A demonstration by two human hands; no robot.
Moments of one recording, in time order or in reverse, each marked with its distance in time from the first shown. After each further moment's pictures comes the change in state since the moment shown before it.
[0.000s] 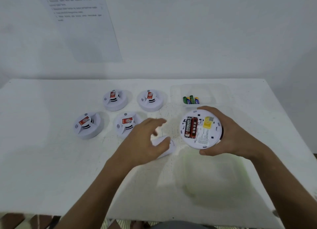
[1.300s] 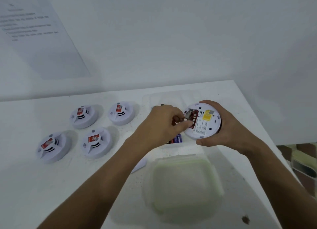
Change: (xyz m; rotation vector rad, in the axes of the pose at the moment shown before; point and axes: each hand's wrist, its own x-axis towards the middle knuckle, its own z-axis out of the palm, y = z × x) left_hand 0.108 0.109 0.052 0.036 -0.078 0.148; right_hand -0.022 0.026 -0.081 0.101 0.229 -0.009
